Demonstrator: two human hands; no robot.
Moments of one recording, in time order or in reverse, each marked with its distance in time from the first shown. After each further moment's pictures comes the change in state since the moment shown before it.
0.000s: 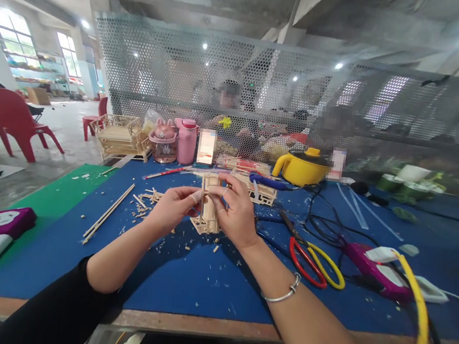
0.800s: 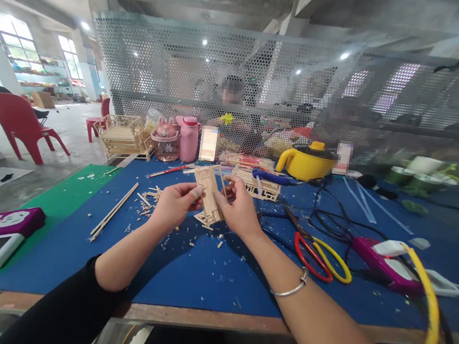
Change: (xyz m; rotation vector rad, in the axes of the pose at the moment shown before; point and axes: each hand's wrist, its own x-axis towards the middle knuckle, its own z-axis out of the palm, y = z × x) left_hand 0.000 -0.002 0.003 -0.026 0.181 -0.013; right_hand -0.009 0.007 0.008 0.269 -0.147 0.560
